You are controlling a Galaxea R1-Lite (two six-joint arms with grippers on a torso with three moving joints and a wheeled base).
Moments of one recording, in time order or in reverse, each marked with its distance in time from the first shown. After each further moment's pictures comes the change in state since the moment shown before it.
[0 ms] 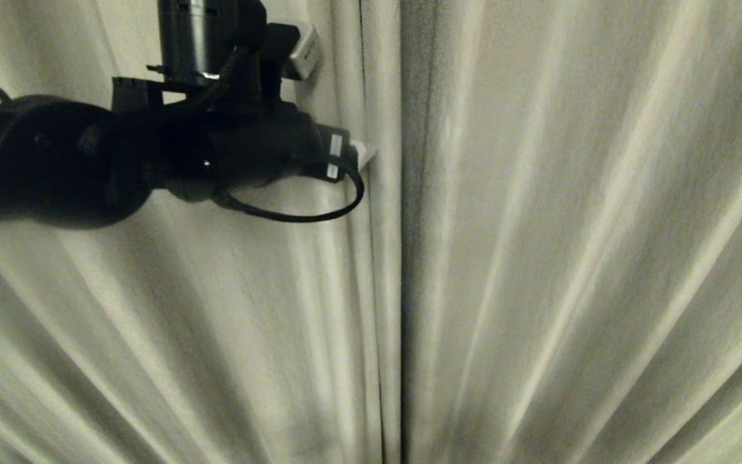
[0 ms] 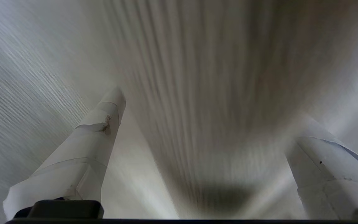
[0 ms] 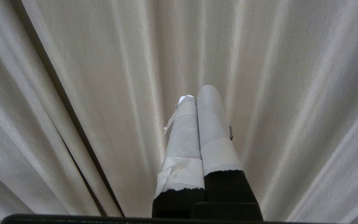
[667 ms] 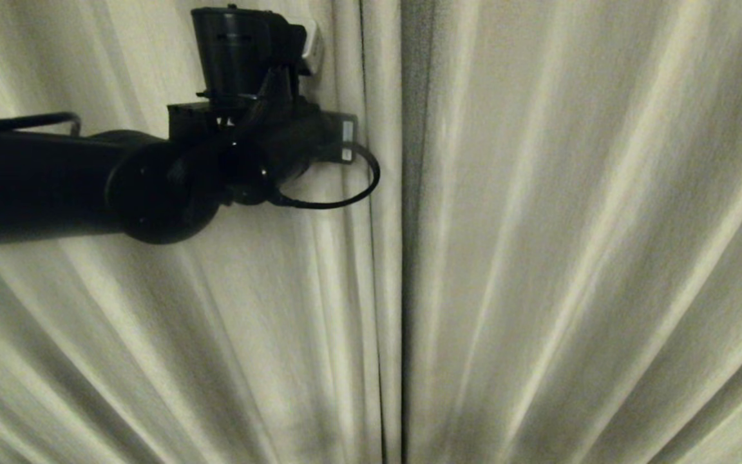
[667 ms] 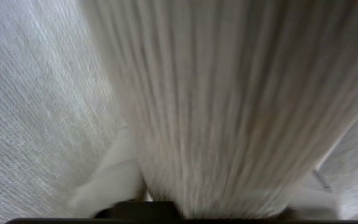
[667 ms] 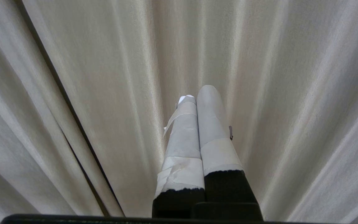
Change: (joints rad) left arm 0.012 0.094 0.000 -0.241 0.129 -0.005; right arm 0.000 0.000 0.000 0.000 0.000 0.000
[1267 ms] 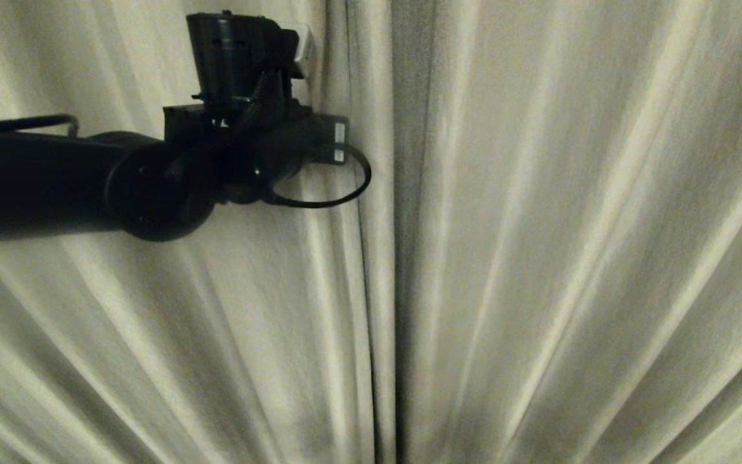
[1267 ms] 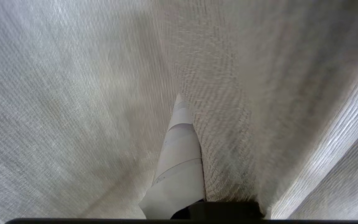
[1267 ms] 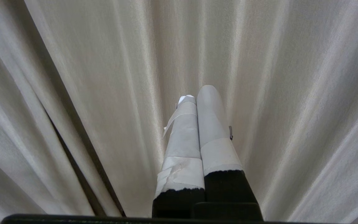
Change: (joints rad) left arm 0.022 -0.003 0.005 -0.006 -0.013 -0.002; right arm 0.000 0.000 0.000 0.000 0.000 0.000
